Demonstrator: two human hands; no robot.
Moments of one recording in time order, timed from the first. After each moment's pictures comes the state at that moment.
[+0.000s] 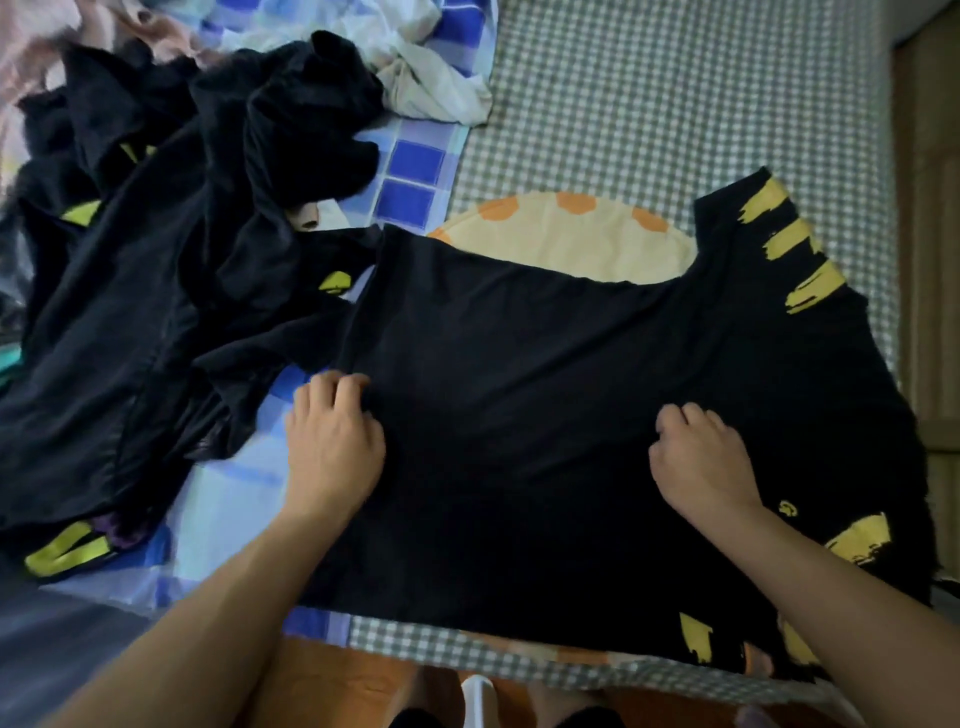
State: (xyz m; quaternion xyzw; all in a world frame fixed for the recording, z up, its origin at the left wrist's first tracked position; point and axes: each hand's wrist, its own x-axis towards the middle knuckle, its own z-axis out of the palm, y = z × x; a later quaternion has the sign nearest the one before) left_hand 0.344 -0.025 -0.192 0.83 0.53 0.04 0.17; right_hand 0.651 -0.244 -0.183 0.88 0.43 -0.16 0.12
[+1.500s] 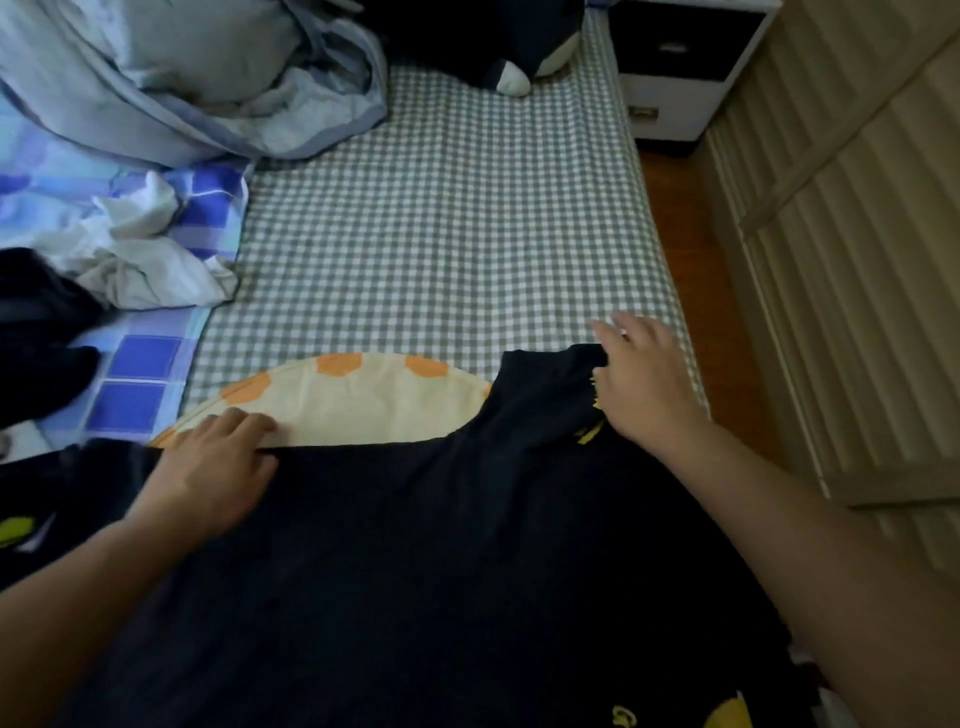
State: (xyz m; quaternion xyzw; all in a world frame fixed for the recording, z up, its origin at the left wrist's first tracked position) left_hand 0.610 0.059 -0.201 0.90 0.39 -0.16 0.11; right_hand 0.964 -0.203 -0.177 0.91 0.40 -0.06 -0.04
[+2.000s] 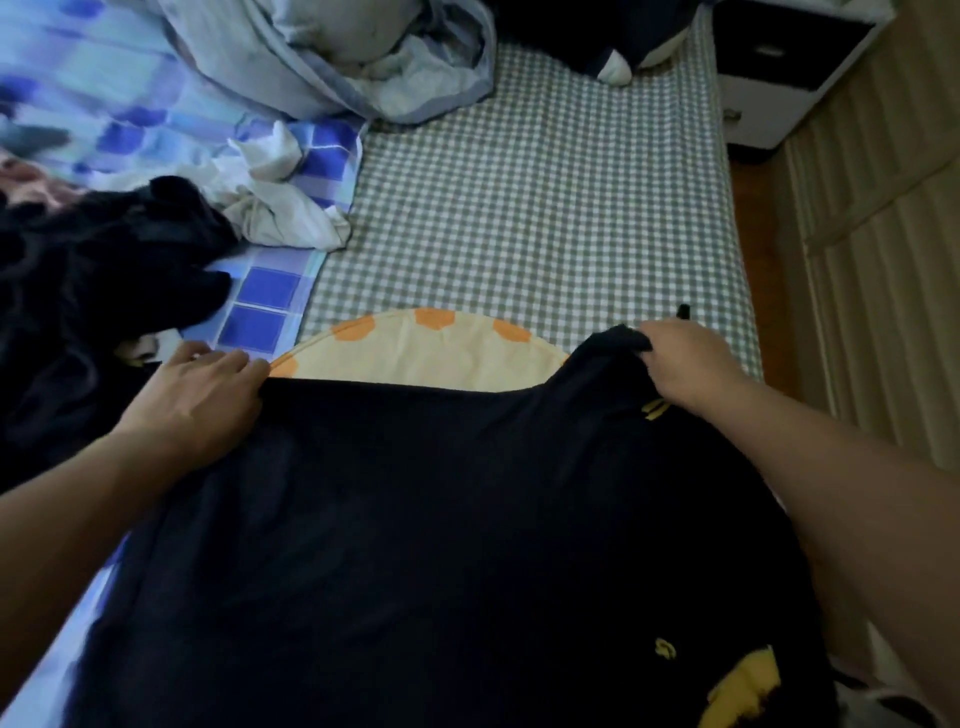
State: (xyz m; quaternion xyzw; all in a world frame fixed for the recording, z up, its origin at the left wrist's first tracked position) left_hand 0.504 0.110 -0.170 0.96 0.26 -0.09 -0.08; right_hand 0.937 -0.162 -0.154 0.88 0.46 -0.14 0.04
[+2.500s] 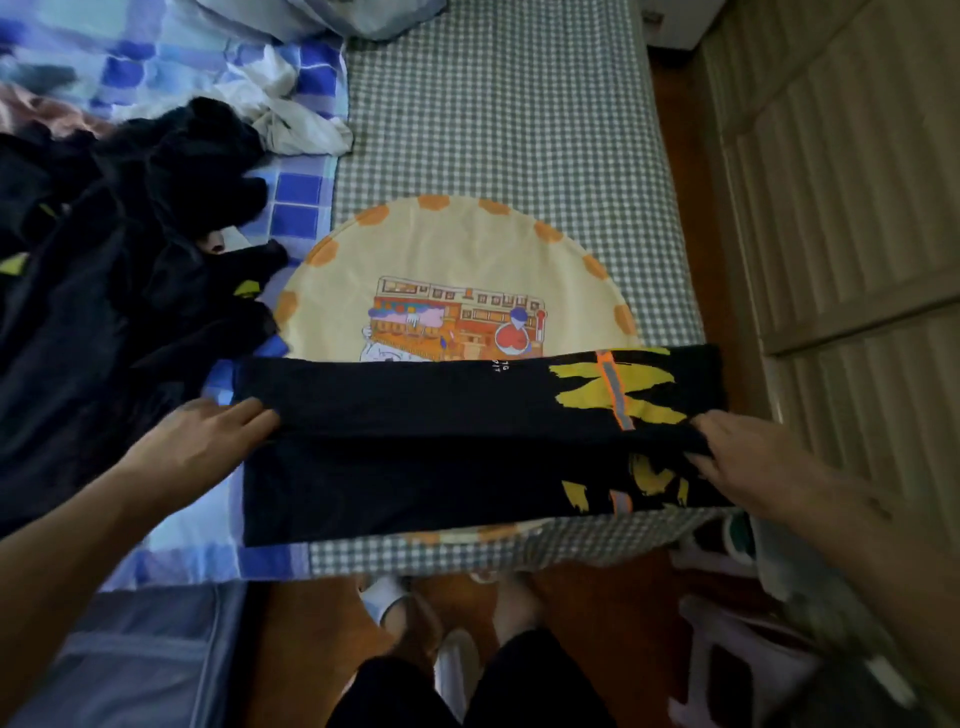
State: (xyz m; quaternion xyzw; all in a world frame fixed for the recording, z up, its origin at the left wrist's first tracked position) left_hand 0.286 -0.012 -0.090 1.00 0.03 -0.03 0.01; right_hand 0.690 -0.470 -0.043 0.85 0.52 -0.11 0.08
